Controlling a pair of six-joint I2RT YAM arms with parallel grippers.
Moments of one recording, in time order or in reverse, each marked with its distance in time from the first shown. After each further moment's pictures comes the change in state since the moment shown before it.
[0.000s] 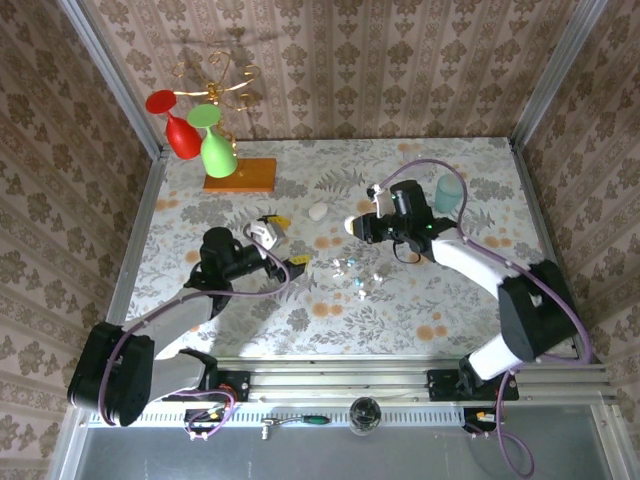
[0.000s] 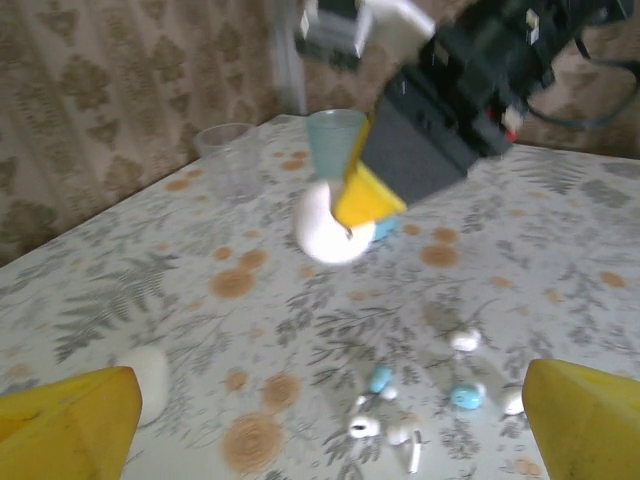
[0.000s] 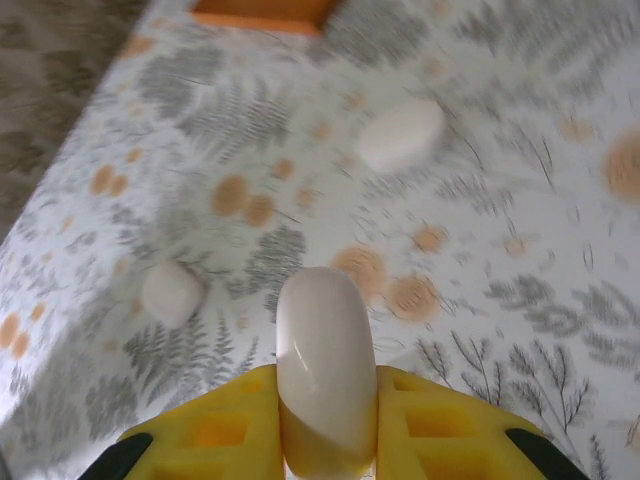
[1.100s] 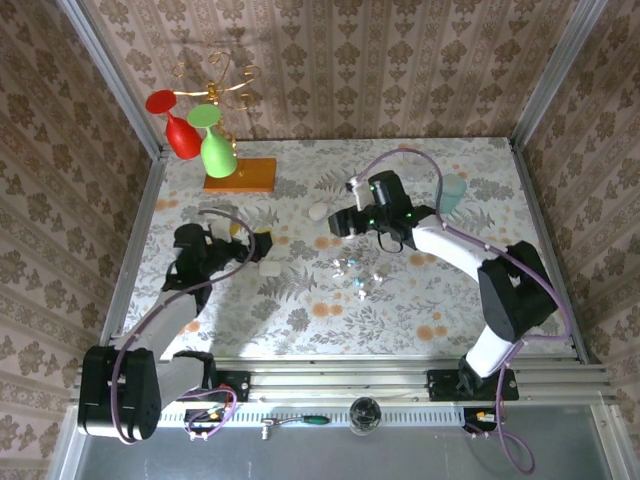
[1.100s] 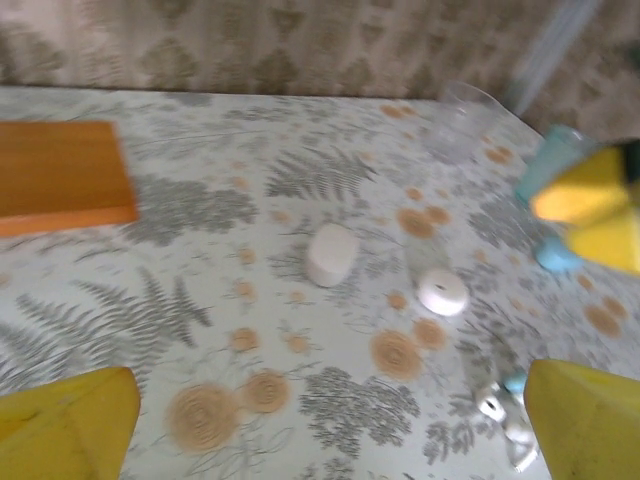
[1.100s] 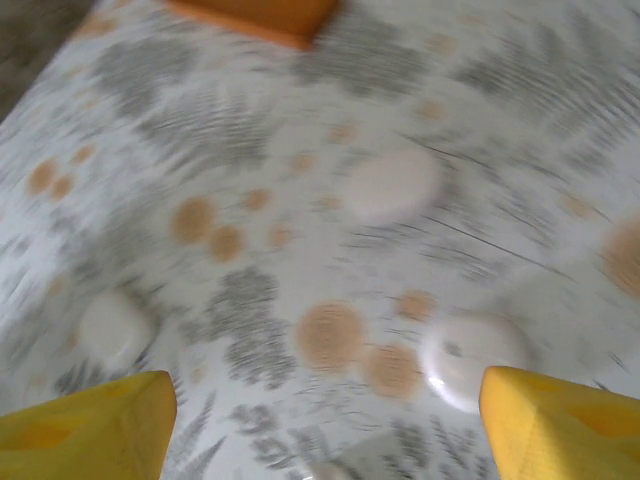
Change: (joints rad) left arm 0.286 -0.081 0.010 -0.225 -0.165 -0.378; right arm 0.094 0.093 0.159 -0.032 0.064 -0.233
